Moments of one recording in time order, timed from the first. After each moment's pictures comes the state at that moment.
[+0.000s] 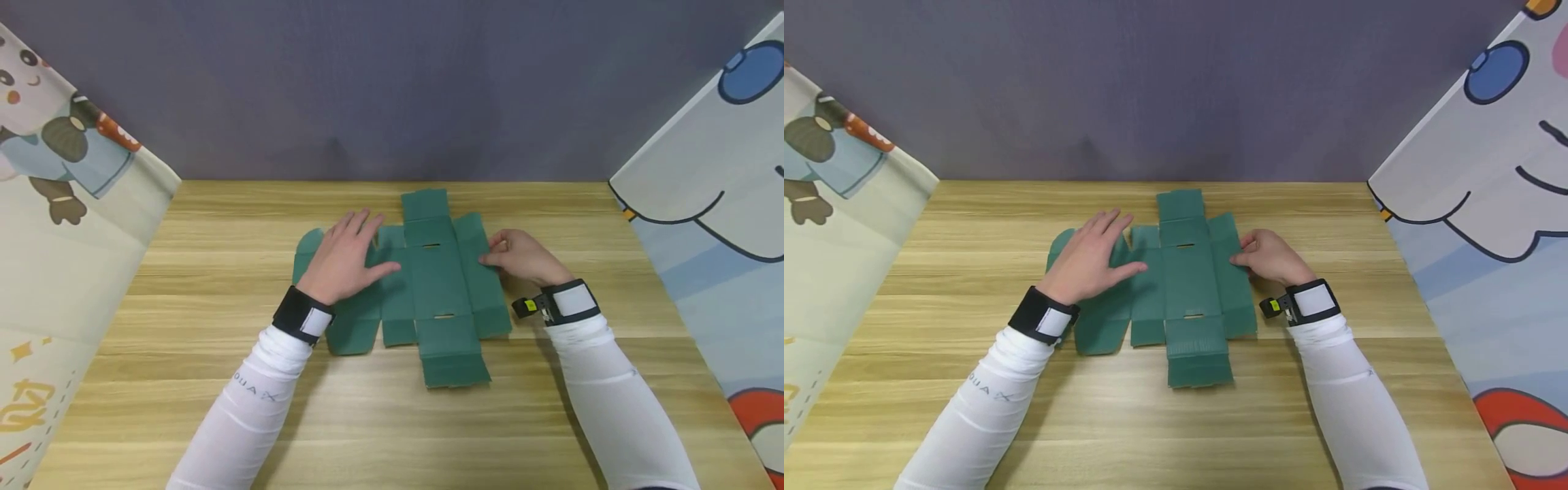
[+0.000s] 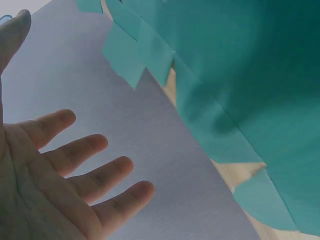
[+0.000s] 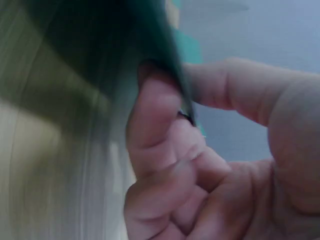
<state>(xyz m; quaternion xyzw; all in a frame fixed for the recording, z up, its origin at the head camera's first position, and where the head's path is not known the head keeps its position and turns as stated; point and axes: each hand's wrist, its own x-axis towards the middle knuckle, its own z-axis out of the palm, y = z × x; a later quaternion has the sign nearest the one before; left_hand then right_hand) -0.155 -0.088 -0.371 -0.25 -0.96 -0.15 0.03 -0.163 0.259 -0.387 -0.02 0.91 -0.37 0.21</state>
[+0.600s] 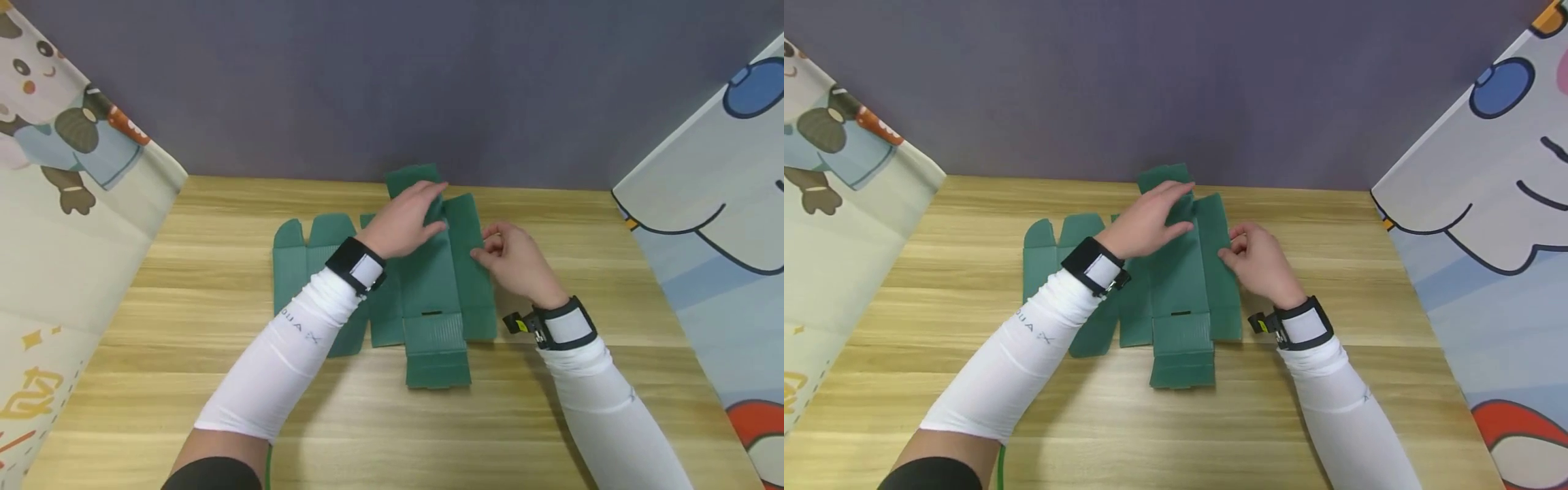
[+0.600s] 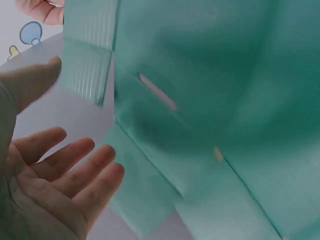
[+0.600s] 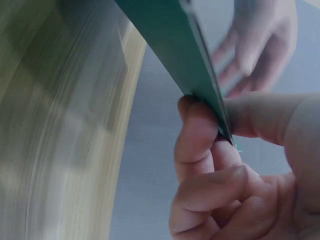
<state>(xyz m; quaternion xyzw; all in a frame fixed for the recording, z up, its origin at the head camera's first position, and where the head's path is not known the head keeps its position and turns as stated) -0.196 -0.014 -0.324 -0.32 -0.92 -0.23 -0.02 -0.134 0.214 -0.351 -0.08 0.93 -0.36 0.06</state>
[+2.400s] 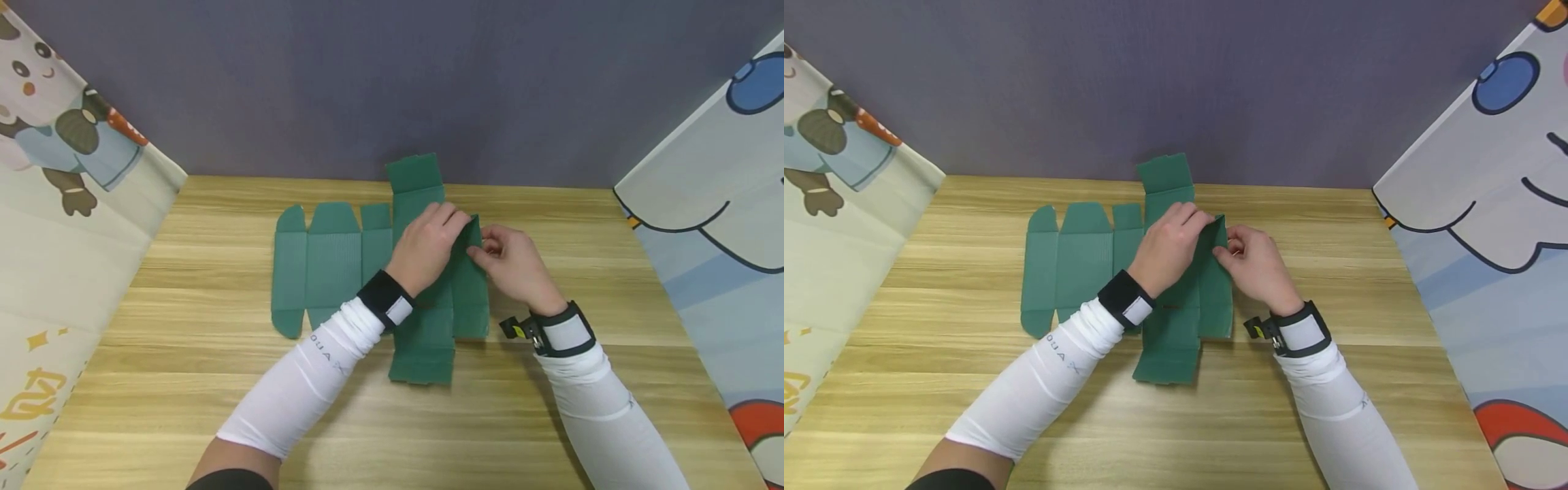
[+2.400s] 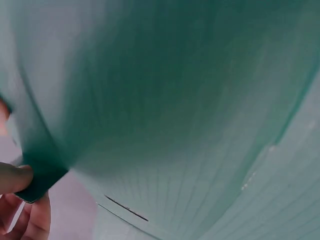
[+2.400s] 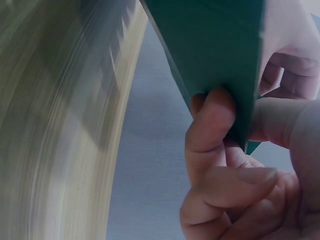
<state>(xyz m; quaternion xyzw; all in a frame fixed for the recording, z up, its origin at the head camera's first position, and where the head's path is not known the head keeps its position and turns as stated) -0.160 0.025 -0.359 -0.36 -0.86 -0.19 0.29 -0.124 0.205 -0.349 -0.08 0.92 -0.38 0.00</state>
